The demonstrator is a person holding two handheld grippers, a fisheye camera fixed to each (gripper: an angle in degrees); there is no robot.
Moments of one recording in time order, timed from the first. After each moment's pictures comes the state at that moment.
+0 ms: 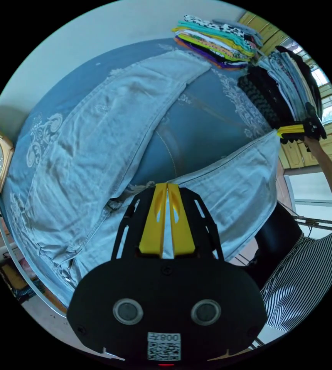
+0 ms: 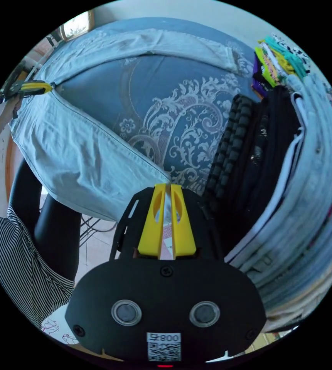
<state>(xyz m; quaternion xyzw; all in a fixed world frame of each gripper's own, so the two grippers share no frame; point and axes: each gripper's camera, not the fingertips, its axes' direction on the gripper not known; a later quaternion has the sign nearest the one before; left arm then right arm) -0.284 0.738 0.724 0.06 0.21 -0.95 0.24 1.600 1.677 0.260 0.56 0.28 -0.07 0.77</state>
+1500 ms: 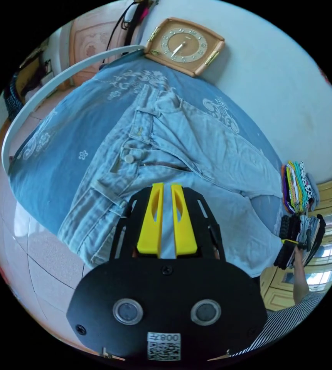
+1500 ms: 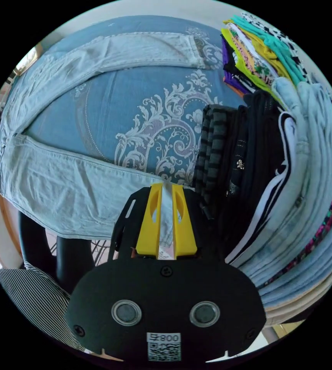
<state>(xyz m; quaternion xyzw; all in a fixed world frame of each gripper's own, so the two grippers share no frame) 0.216 0.619 0.504 0.01 0.04 -0.96 -0.27 1.532 1.734 0.124 0.56 0.23 0.05 0.79</state>
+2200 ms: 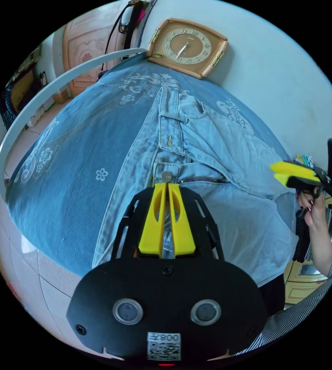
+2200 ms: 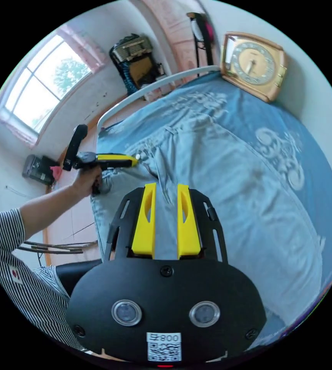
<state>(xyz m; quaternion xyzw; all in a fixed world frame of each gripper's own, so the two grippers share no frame) 0.372 0.589 0.426 -0.02 0.03 -0.97 -0.23 0.950 1.693 0.136 0.54 0.29 -0.47 0.64</state>
